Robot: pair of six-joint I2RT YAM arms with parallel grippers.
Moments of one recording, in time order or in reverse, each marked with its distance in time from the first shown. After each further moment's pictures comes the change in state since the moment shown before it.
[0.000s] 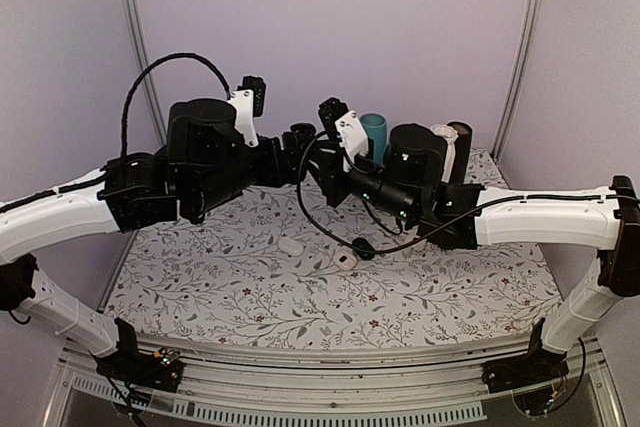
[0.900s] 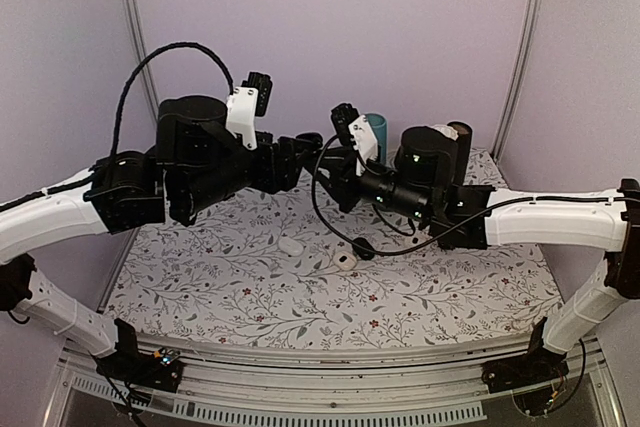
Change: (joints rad) left arm -0.044 -0.024 0.027 -0.044 0.011 0.148; right arm -0.047 -0.055 -0.069 -0.027 -0.137 0.093
